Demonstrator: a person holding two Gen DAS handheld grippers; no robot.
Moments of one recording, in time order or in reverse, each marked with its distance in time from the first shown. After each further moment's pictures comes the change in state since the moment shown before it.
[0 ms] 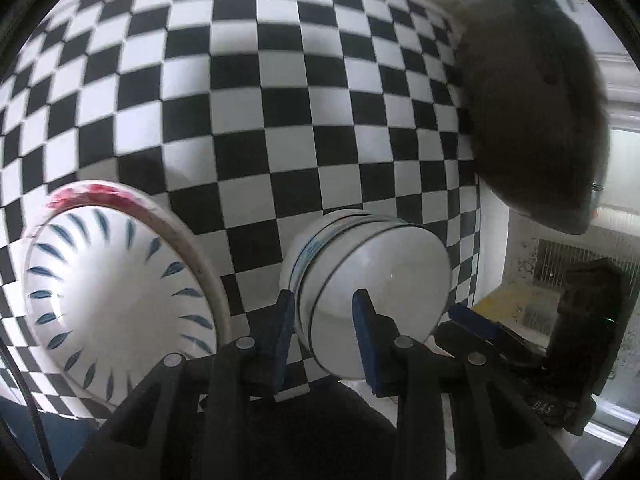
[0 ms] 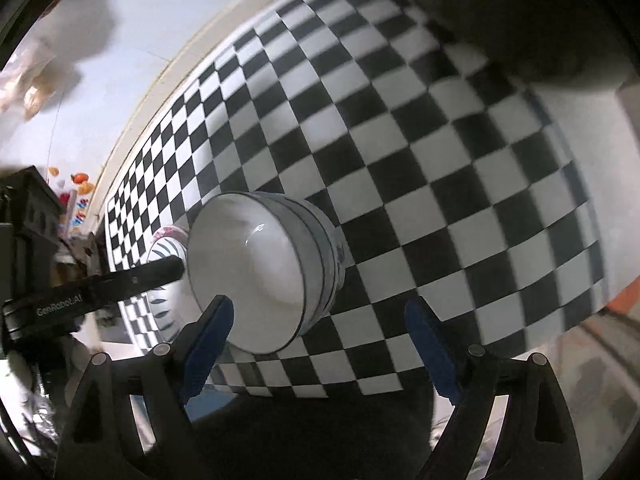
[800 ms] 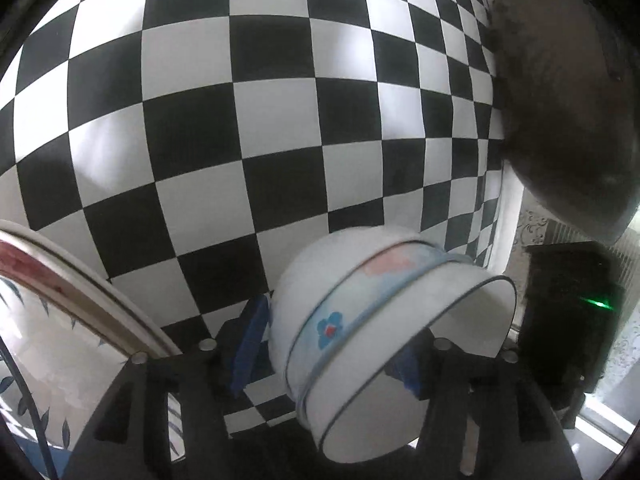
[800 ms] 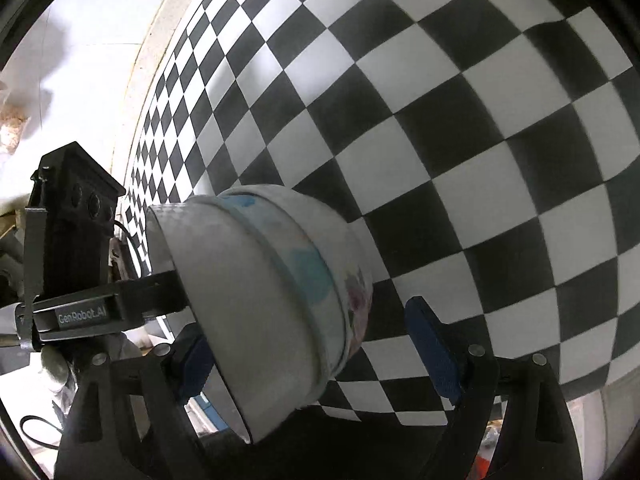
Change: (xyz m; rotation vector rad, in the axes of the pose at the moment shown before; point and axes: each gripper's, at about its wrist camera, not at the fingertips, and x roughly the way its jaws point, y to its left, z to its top) left arm 0.071 0.016 0.034 -0.002 0.159 -0.085; right arm 0.101 -0.018 0.024 0.085 0.167 0.177
